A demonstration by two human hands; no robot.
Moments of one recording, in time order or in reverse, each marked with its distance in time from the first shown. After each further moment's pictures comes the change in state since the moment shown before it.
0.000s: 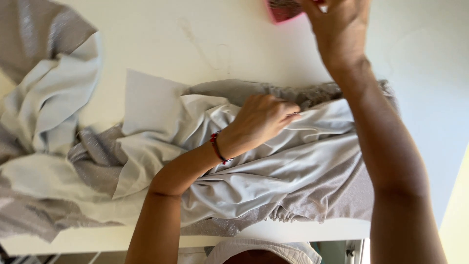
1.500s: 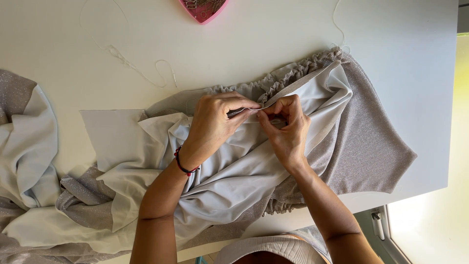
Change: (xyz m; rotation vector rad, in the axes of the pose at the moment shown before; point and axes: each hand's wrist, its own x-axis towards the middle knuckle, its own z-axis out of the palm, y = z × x) left_hand 0.020 0.013 -0.033 -0.496 -0.052 -0.183; right_hand -0.181 -0.132 -0.061 0.528 0.116 0.809
